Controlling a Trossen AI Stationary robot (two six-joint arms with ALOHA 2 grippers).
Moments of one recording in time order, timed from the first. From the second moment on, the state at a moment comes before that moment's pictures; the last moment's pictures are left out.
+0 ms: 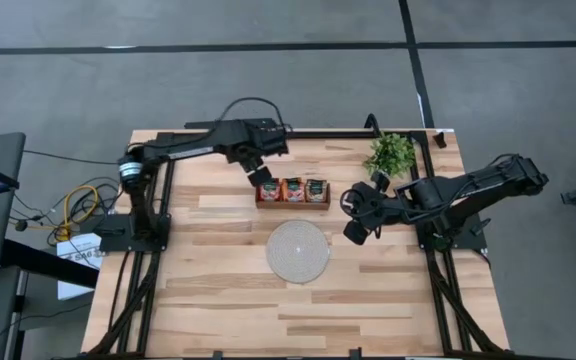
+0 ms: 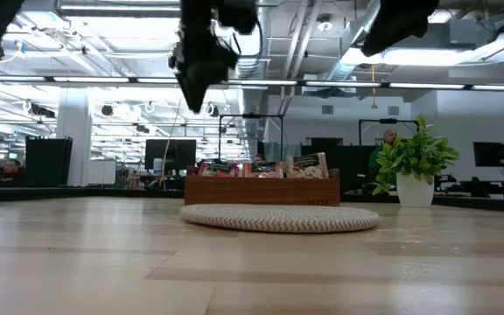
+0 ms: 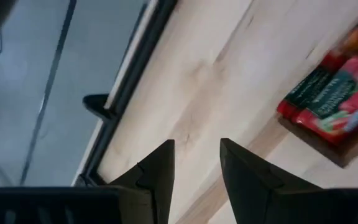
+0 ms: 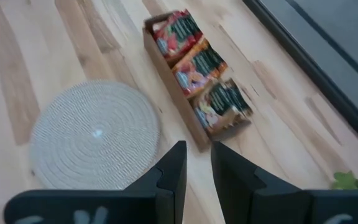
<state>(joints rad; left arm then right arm) 0.31 1.85 1.76 -1.34 -0.51 -0.20 0.27 1.25 1.16 -0.91 0.52 0.52</state>
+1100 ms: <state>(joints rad) 0.15 0.31 0.31 -0.09 -0.13 -0.52 0.43 0.22 0.46 -0.51 0.56 0.63</state>
